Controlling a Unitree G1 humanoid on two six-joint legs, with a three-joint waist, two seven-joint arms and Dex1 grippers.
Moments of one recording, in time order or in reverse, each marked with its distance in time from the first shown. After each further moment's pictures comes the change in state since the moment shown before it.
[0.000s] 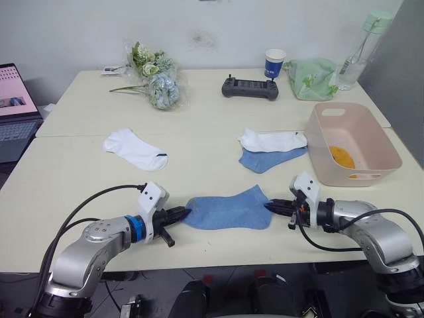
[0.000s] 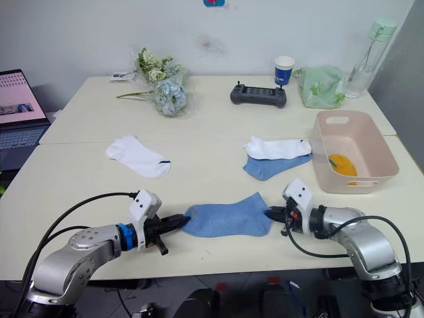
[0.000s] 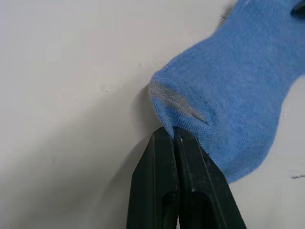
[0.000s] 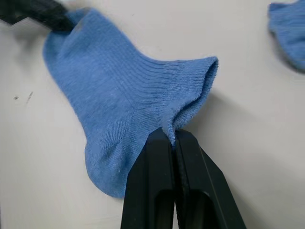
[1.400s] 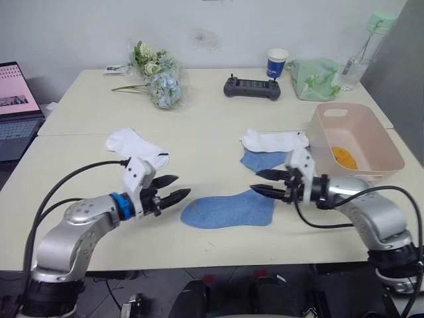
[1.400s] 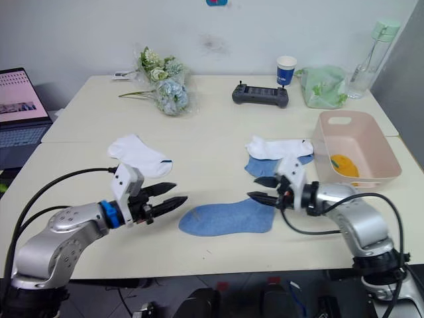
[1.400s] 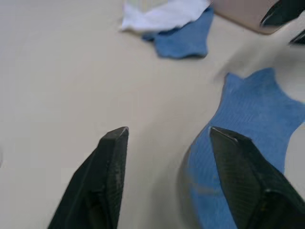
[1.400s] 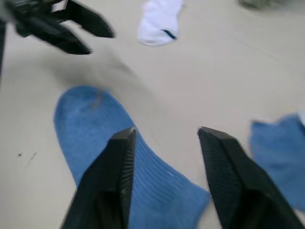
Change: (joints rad) left arm -0.175 -0.001 0.049 0.013 -0.018 -0.122 -0.071; right arm -0.199 0.023 0.121 0.040 -0.012 -0.190 0.049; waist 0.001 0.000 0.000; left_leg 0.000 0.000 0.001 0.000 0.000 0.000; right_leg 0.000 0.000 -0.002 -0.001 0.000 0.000
